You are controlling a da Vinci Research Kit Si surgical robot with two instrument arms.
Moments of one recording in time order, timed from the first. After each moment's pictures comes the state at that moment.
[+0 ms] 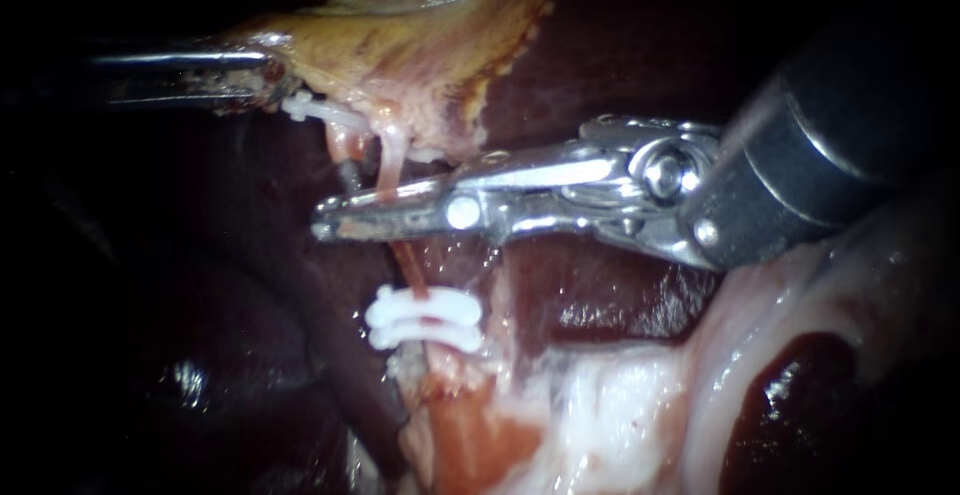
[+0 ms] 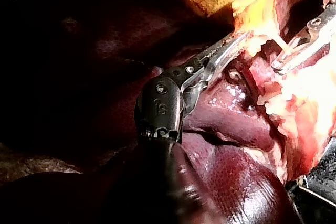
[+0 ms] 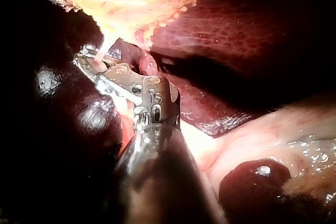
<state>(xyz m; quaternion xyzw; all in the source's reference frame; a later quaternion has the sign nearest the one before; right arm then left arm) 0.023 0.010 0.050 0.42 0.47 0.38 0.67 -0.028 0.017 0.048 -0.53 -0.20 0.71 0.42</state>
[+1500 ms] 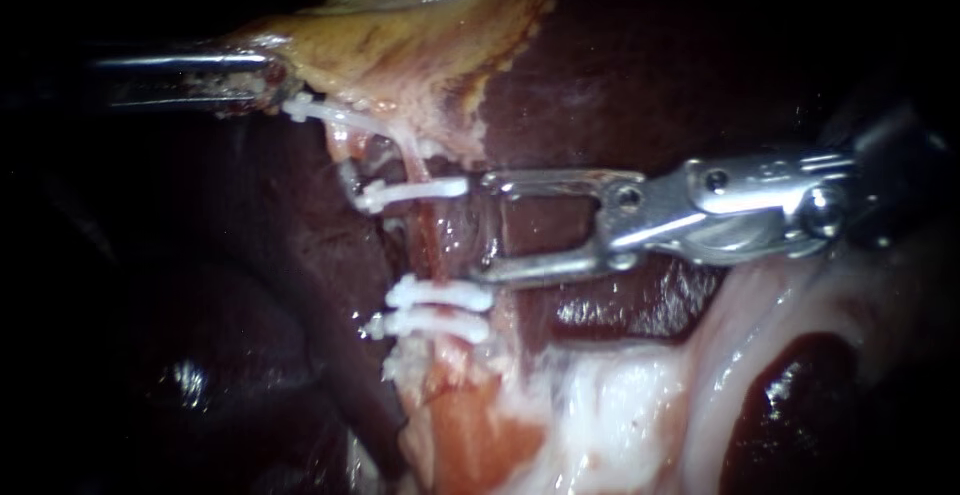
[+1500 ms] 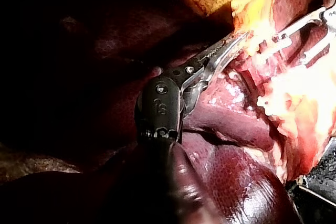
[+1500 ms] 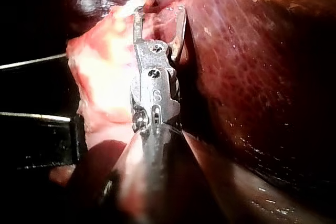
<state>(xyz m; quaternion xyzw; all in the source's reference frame) 0.011 0.007 0.055 0.17 0.55 0.12 0.81 -0.028 0.017 0.048 -0.53 -0.20 0.71 0.42</state>
